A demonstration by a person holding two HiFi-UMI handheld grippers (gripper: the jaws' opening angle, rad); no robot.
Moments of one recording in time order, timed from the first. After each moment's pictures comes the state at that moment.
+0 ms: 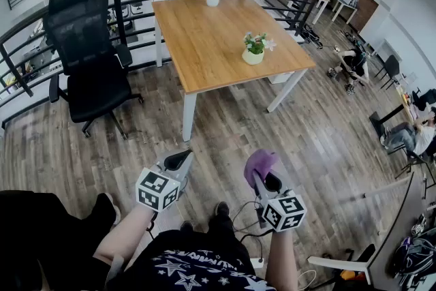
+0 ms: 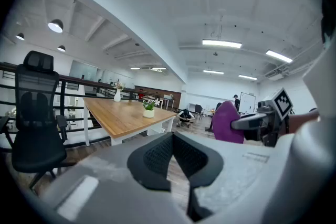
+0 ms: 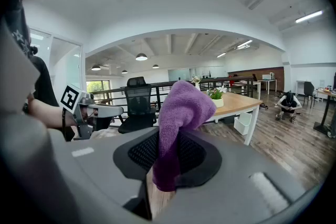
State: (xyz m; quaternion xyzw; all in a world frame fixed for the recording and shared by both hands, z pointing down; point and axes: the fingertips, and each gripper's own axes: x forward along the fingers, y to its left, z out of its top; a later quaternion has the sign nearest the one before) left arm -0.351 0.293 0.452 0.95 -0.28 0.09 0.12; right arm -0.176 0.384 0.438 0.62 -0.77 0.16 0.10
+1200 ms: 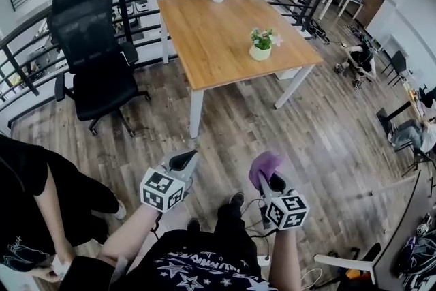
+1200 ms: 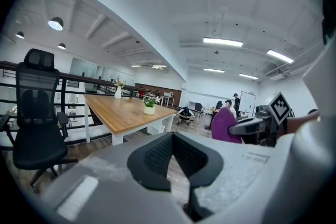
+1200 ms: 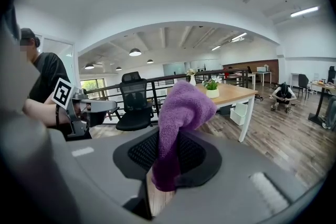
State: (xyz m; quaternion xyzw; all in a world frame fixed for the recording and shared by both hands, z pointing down) left arm -0.358 0.292 0.459 0.95 -0.28 0.10 0.13; right arm -0.172 0.383 0.468 0.63 -0.75 0.20 0.11
